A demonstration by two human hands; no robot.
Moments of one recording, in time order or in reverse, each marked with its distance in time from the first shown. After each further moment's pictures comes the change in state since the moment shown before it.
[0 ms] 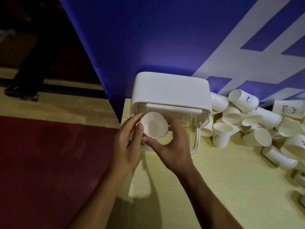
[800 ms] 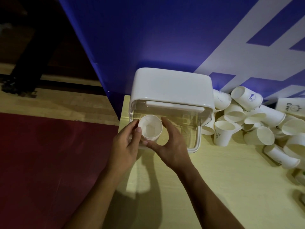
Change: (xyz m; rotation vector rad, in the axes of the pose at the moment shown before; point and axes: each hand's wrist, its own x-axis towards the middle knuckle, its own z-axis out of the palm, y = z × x) left_hand -0.002 -0.036 -0.007 0.165 -0.070 -0.105; right_hand 0.000 0.053 0.015 -0.228 -0.141 0.172
